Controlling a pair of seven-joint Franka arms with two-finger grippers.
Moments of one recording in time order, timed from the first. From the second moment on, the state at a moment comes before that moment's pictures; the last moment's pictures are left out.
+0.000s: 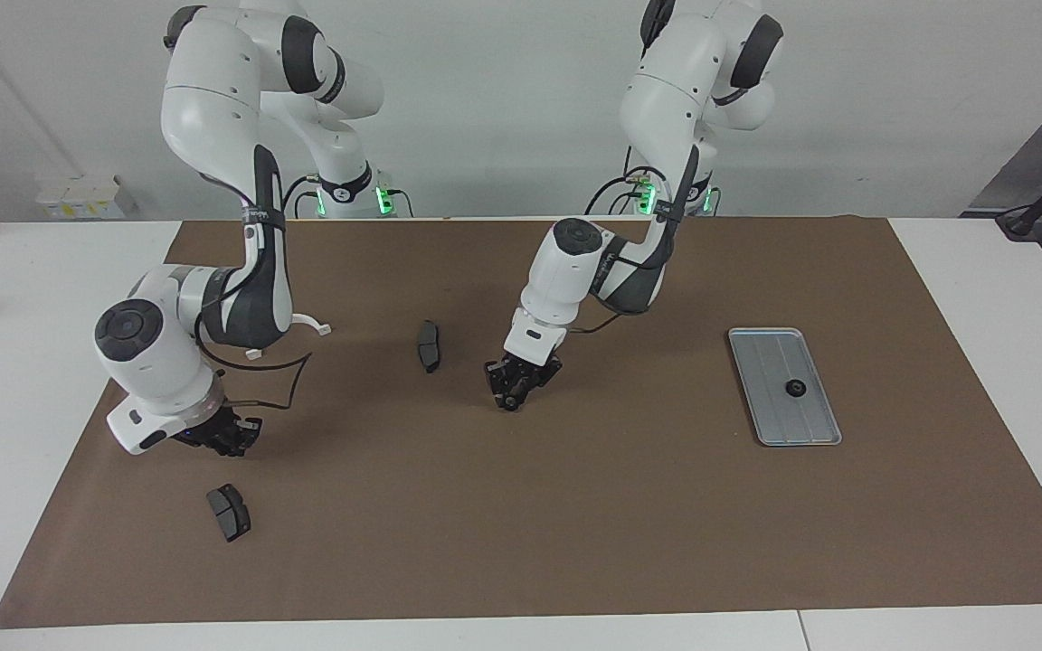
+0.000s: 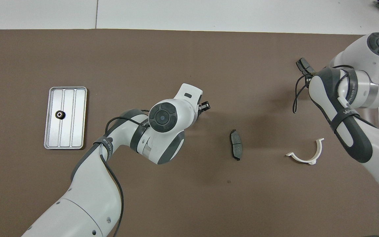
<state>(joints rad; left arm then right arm) -0.54 0.53 -0.16 -1.78 -0.06 2.66 -0.92 0.05 0.56 -0.17 -1.58 0.00 2.14 -0.06</state>
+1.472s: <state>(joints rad) 0.17 0.26 -0.12 -1.99 0.01 2.36 -0.35 0.54 0.54 -0.14 -1.56 0.01 2.29 0.43</state>
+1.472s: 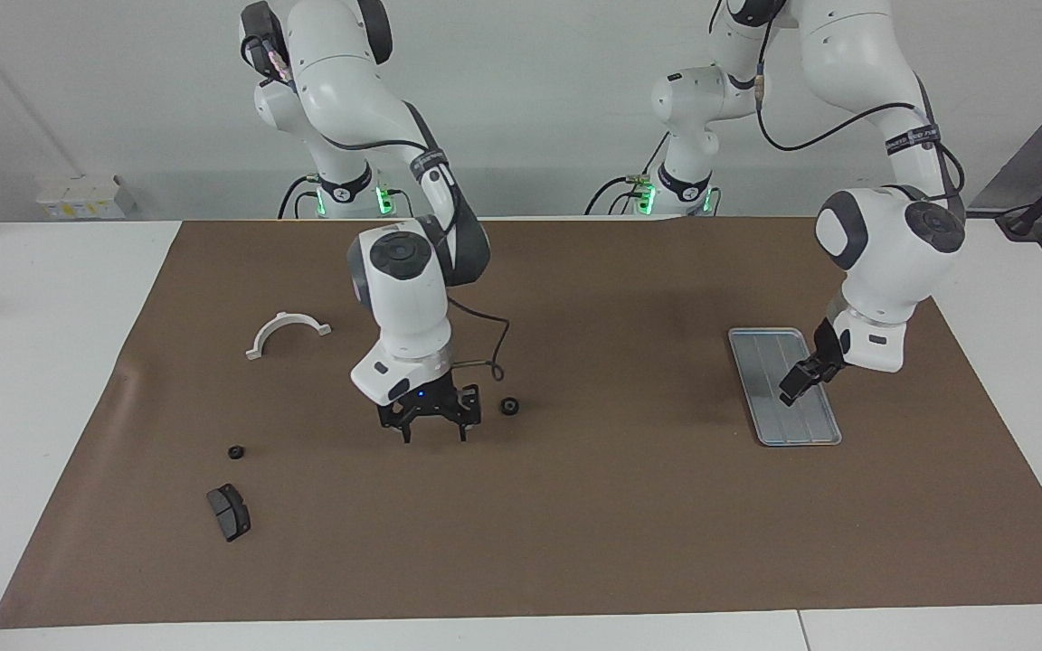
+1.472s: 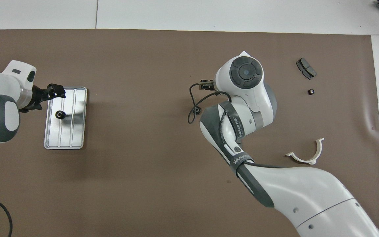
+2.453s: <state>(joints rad) 0.18 0.26 -0.13 -2.09 0.05 2.42 -0.35 0.70 0.56 -0.14 -1.71 0.01 2.38 0.48</state>
